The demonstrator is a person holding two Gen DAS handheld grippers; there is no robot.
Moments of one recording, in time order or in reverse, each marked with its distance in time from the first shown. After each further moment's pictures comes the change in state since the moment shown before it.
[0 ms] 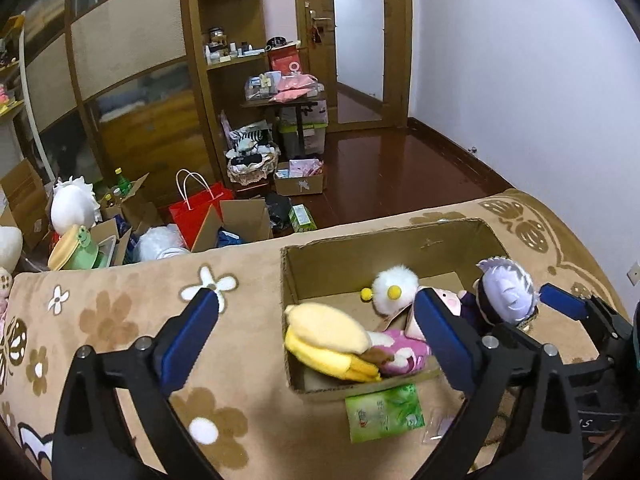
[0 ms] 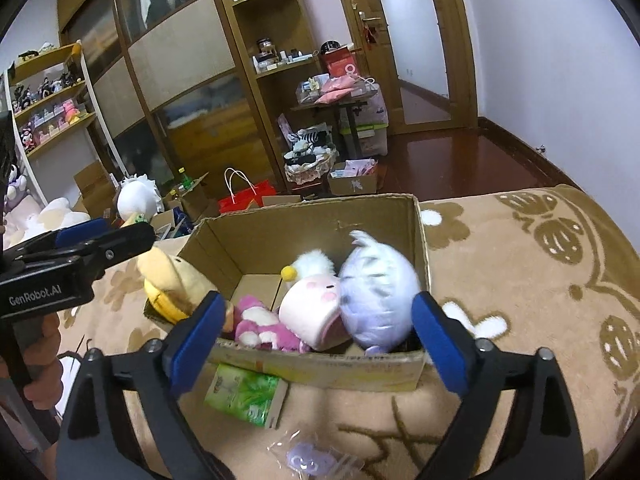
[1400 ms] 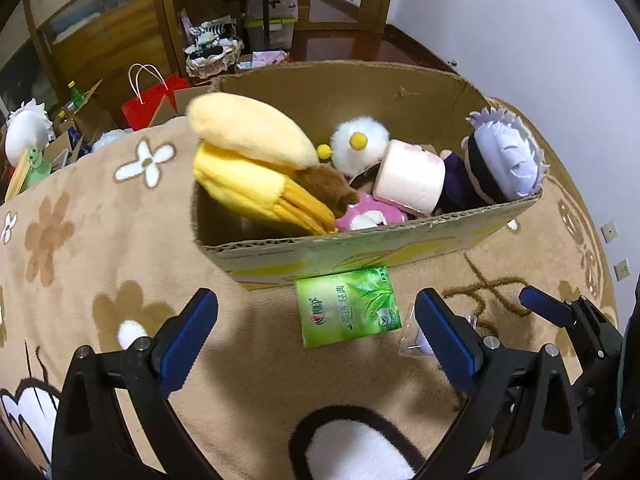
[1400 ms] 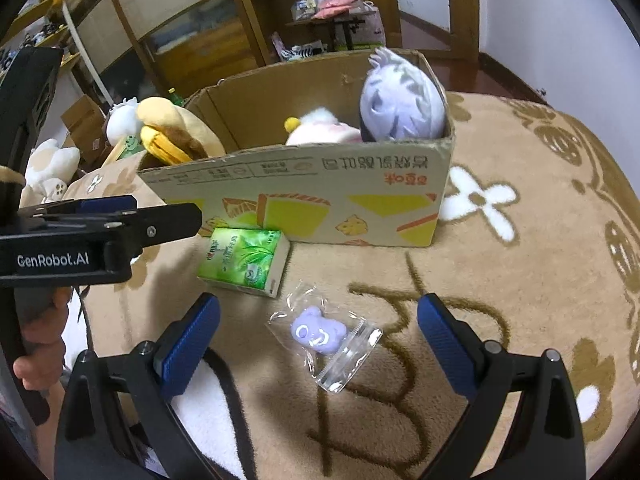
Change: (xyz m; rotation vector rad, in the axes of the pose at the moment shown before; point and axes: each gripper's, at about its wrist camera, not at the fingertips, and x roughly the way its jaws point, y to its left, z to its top) left arm 0.052 -0.023 -0.068 -0.011 0.387 -0.137; right arm 0.005 0.006 -0.075 -0.001 0.304 -0.035
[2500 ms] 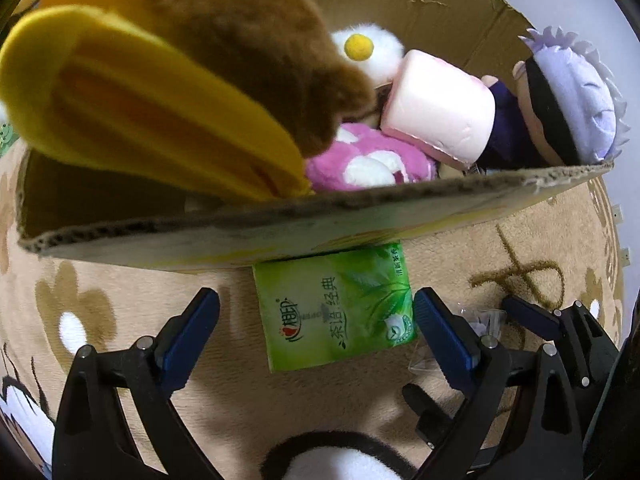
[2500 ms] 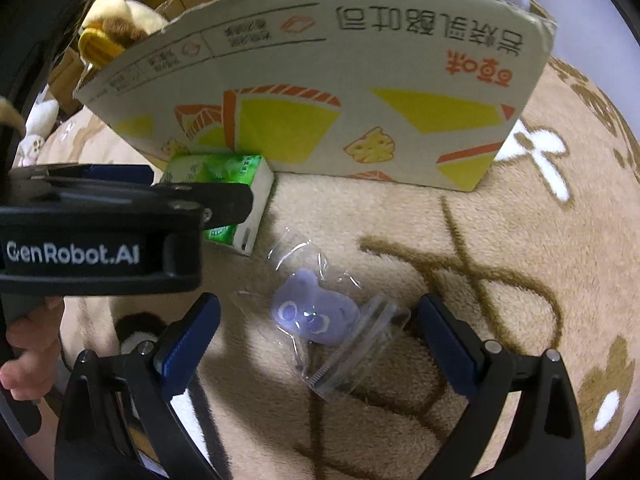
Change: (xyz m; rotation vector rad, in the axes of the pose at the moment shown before) left arm 0.088 -0.010 0.013 -0.011 0.198 -0.029; right arm 0.088 0.019 0.000 -0.054 0.227 -0.047
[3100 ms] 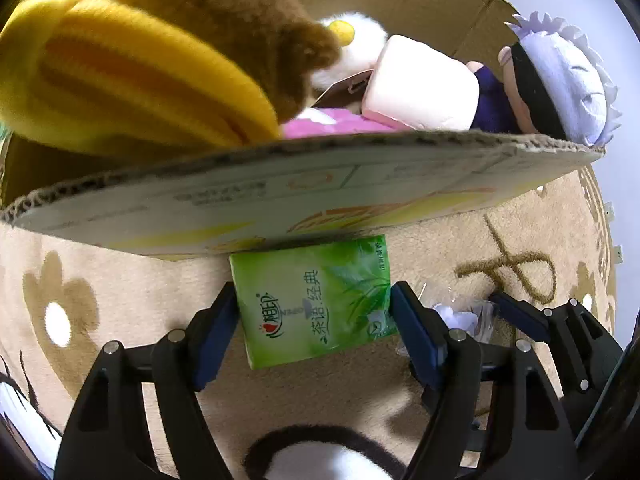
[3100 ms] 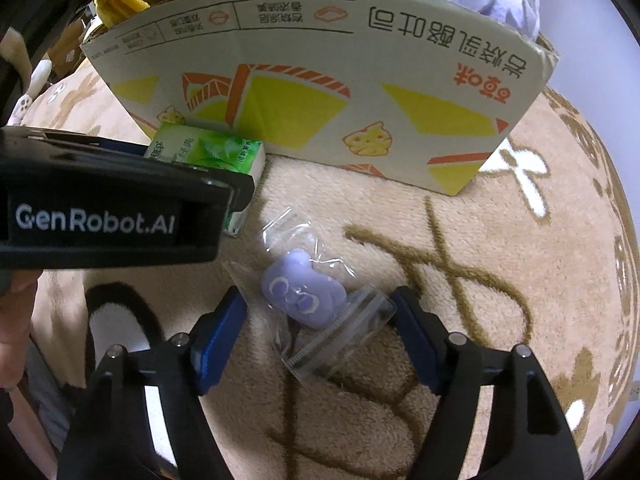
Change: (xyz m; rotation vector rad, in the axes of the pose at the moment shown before) left arm 0.002 -0.002 -0.009 -0.011 0.011 -0.039; right arm 0.000 0.022 -0.019 -0.104 0.011 -0.116
